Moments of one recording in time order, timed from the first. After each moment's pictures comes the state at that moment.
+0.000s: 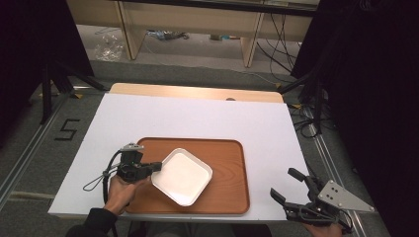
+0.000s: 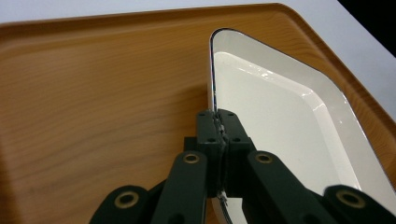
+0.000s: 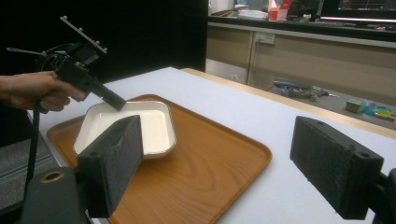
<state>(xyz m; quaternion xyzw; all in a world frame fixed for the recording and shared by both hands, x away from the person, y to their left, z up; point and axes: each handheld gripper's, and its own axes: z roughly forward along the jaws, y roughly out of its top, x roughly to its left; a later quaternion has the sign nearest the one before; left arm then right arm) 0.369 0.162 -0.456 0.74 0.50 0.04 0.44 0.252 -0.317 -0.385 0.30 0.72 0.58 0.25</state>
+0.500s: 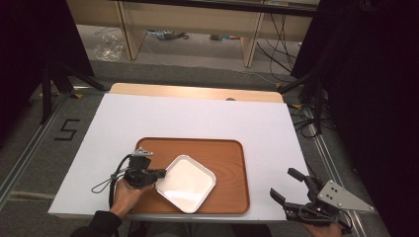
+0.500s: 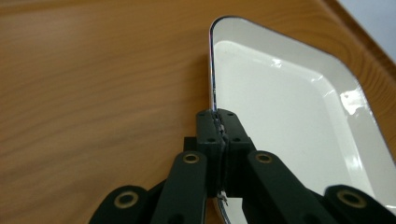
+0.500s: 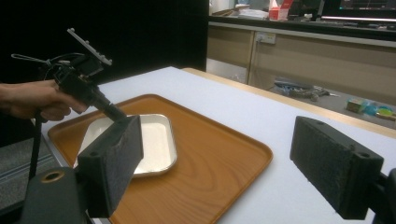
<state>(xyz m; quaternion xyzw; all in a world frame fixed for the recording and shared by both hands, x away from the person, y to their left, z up) 0.366 0.147 -0.471 0.78 0.49 0.04 0.39 0.252 -0.317 -0.385 0.30 0.72 0.58 0.25</state>
